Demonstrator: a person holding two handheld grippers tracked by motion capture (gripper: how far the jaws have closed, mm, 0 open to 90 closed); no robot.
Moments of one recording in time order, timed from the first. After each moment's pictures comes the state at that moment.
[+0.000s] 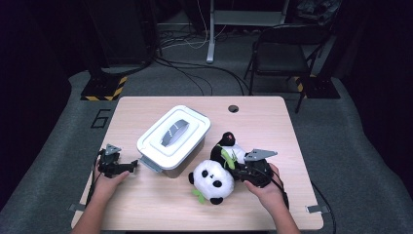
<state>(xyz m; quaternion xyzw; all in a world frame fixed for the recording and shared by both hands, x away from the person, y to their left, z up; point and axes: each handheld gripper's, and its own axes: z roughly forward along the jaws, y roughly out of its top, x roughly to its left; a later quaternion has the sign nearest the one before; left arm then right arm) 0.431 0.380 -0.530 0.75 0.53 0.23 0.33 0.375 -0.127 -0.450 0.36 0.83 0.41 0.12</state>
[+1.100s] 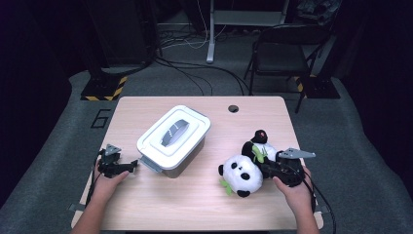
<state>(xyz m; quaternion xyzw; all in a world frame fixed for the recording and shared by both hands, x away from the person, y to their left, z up) 0.430 0.381 -0.528 0.75 0.52 0.22 0.34 0.370 -0.215 -0.446 0.45 0.78 0.42 0.15</state>
